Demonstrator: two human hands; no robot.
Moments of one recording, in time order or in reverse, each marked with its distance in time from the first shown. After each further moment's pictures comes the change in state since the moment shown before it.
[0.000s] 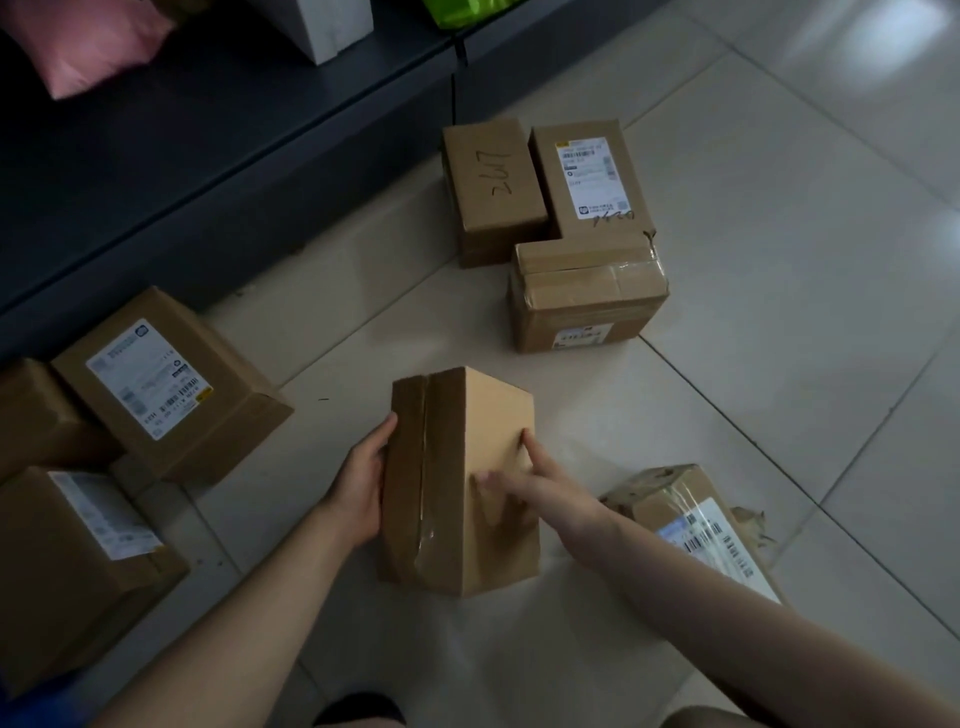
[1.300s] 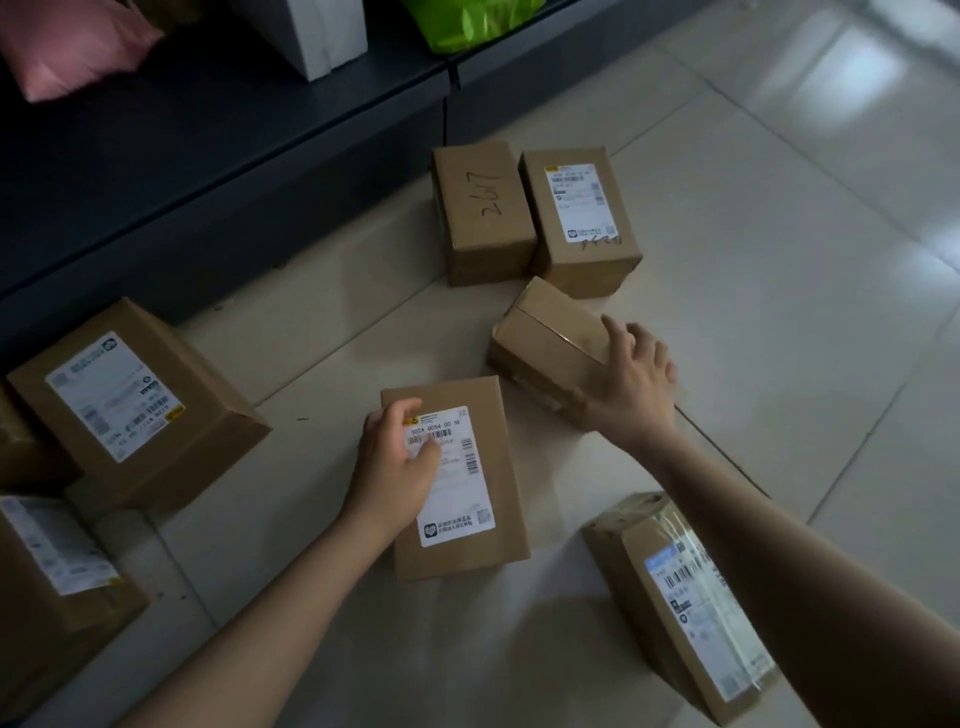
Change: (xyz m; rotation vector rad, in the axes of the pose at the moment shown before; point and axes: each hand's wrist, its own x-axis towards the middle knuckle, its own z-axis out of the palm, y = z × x) left_hand 0.002 0.006 0.036 0.755 0.277 0.661; right_hand 0.035 -0.065 -0.098 -1.201 0.823 -0.497
